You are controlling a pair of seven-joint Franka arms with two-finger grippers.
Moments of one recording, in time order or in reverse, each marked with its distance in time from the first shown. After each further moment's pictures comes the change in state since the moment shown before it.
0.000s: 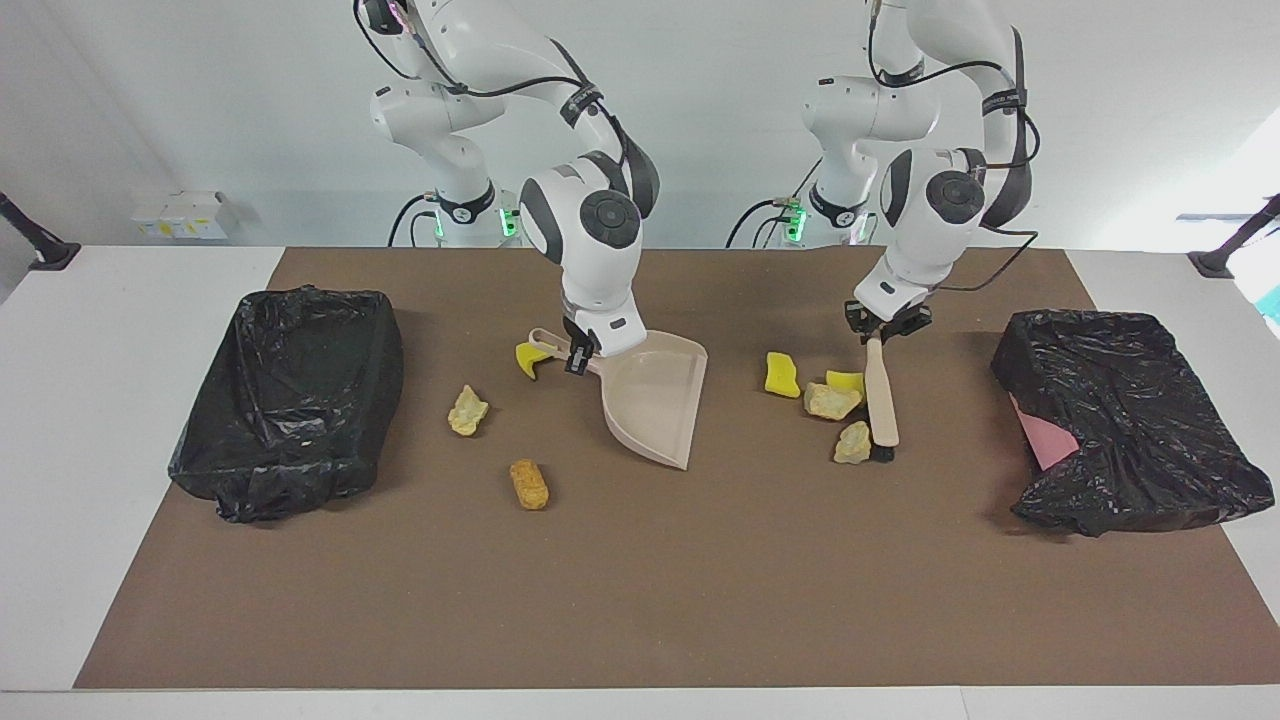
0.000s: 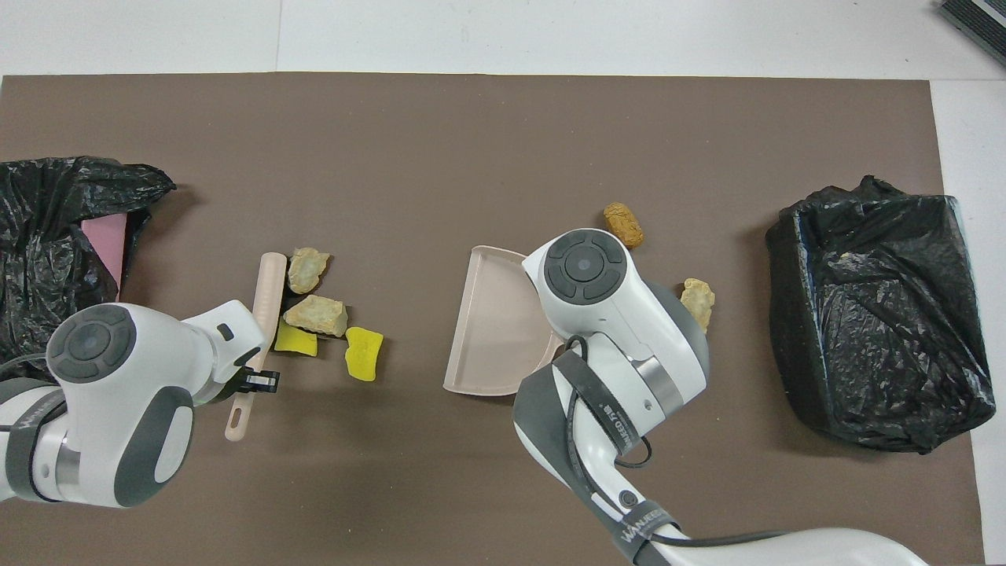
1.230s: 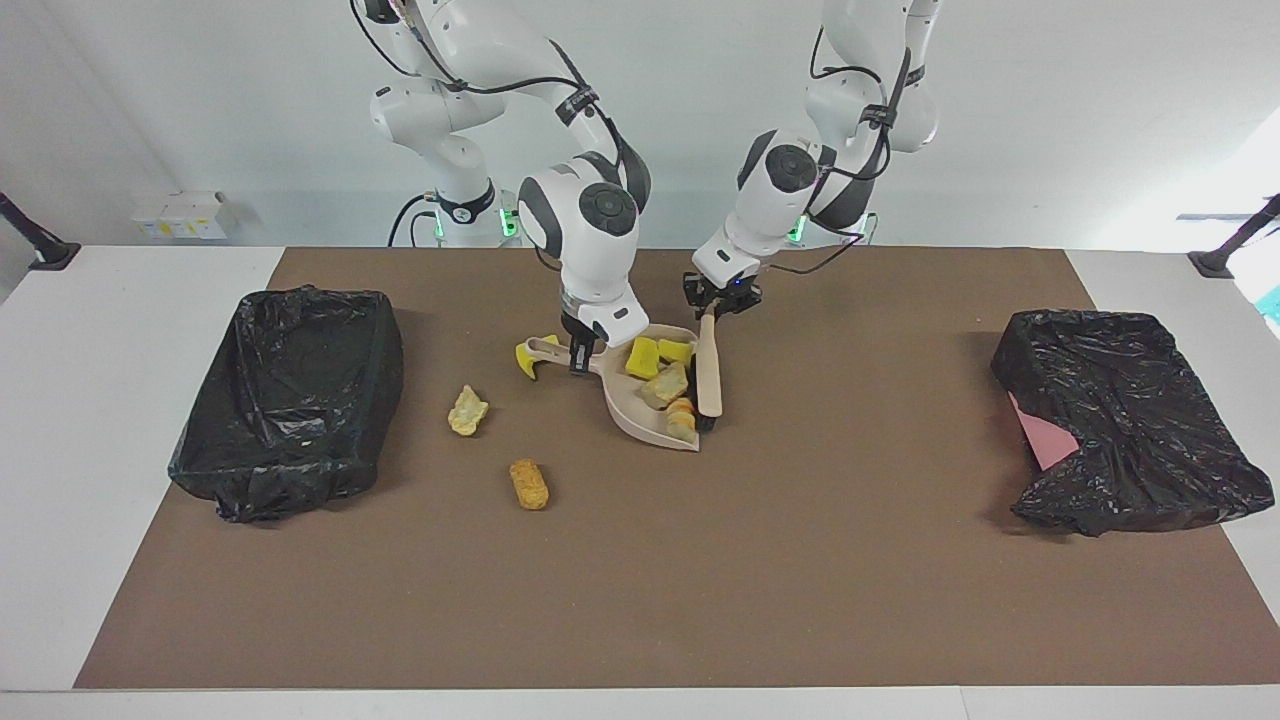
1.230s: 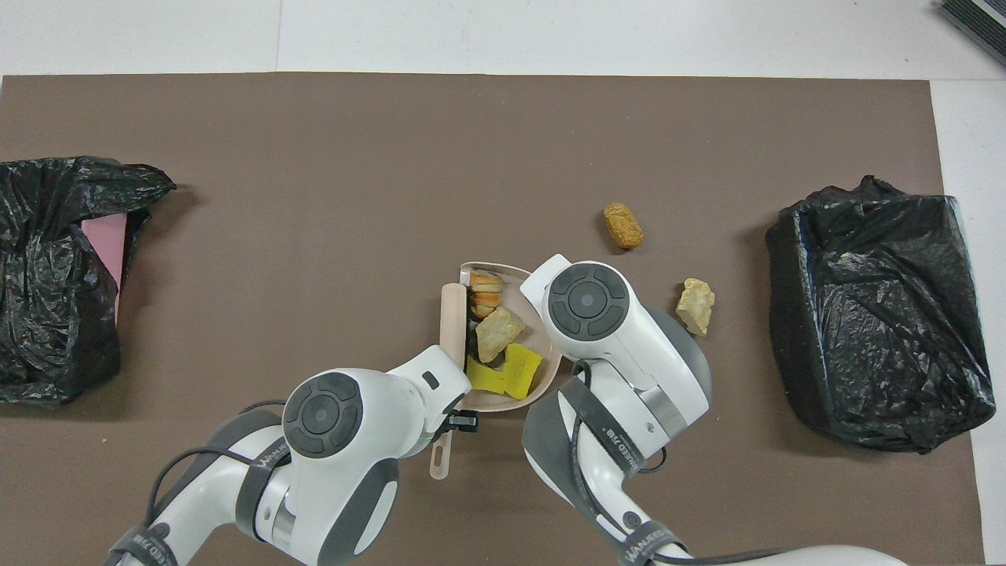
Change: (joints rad) left arm -0.504 0.094 -0.011 0.081 -0.347 0.171 -0.299; right arm 0.003 -0.034 0.000 -0.093 -0.040 0.098 -0.081
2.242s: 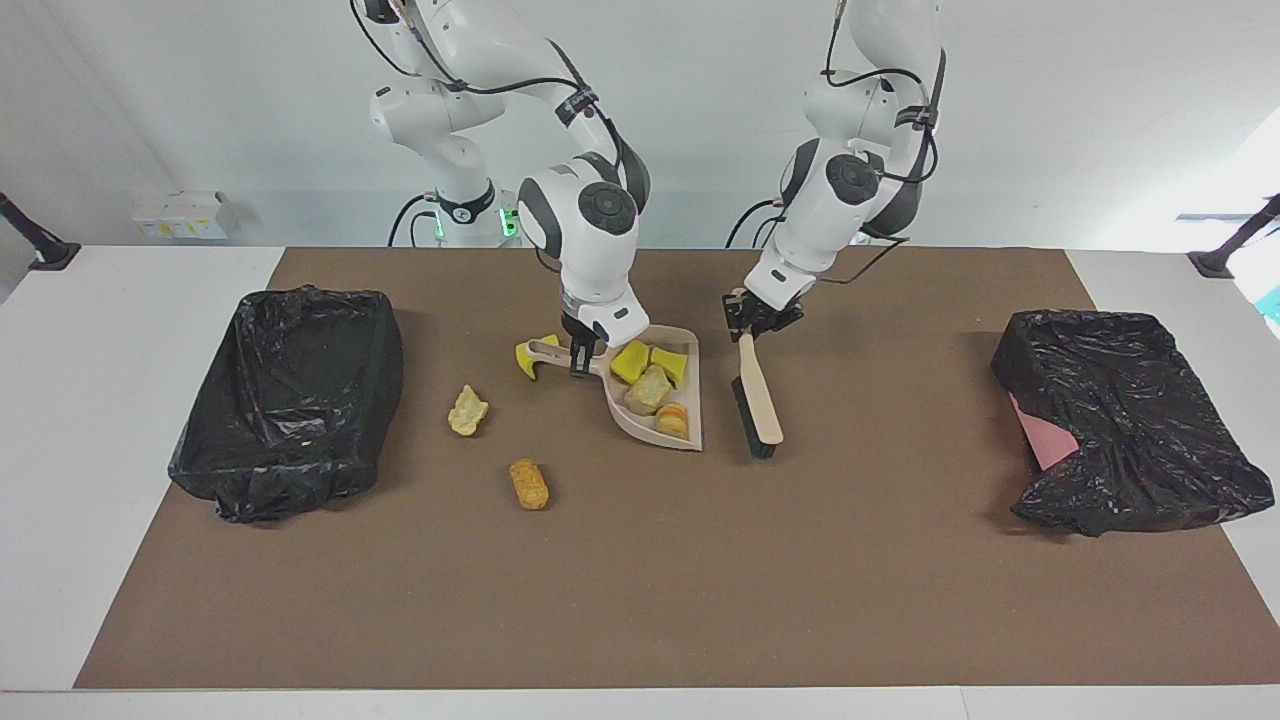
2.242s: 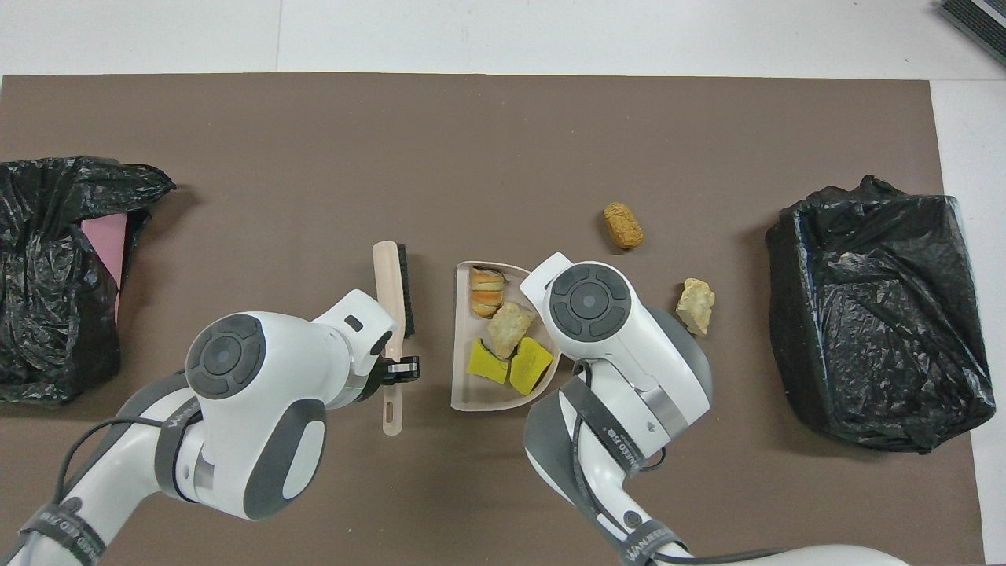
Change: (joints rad) left arm 0.189 -0.029 0.025 0.036 0.055 -0.092 -0.018; right arm -0.003 0.000 0.000 -0.002 -0.003 0.020 -0.002
